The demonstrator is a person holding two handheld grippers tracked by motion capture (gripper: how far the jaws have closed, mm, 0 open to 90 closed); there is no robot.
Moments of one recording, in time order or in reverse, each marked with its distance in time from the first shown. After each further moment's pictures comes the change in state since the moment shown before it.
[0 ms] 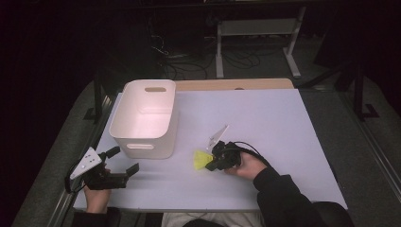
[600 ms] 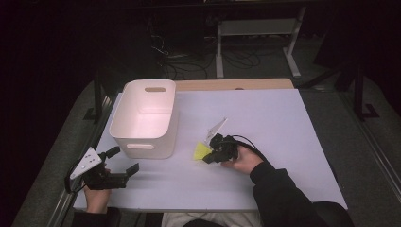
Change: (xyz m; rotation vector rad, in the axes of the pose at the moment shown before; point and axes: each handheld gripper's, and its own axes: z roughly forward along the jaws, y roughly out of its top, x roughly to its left) left arm 0.000 0.000 0.000 0.000 0.000 -0.001; right arm -0.016 0.012 0.000 -0.035 -0.023 0.039
